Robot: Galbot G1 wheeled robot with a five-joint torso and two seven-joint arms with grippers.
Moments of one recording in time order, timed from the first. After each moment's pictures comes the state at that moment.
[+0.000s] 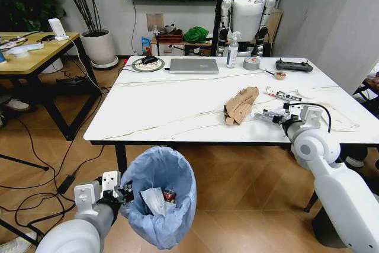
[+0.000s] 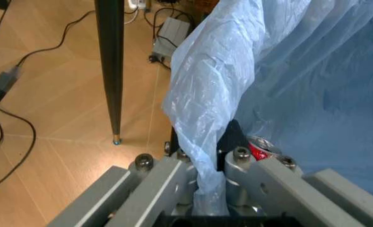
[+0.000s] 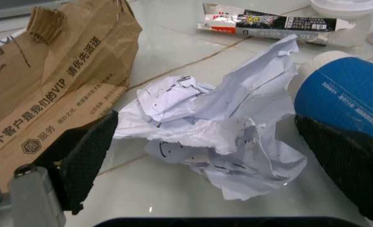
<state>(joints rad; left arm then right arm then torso) 1.61 -1.00 -0.45 -2.50 -1.09 0.74 -0.84 -0.90 0.98 0.43 1.99 0.94 -0.66 0.58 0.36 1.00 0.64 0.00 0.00</state>
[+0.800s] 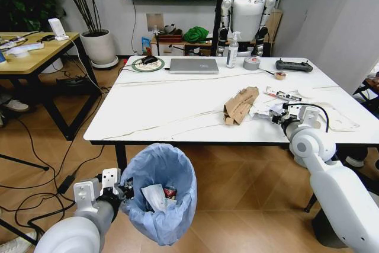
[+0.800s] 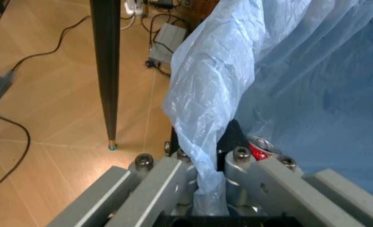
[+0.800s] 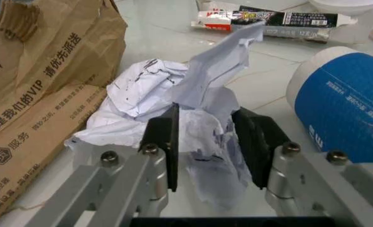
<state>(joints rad) 1.60 -1.00 -0.46 -2.50 -1.09 0.74 -0.83 -0.88 0.98 0.40 1.86 0.95 -0.67 0.57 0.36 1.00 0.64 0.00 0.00</state>
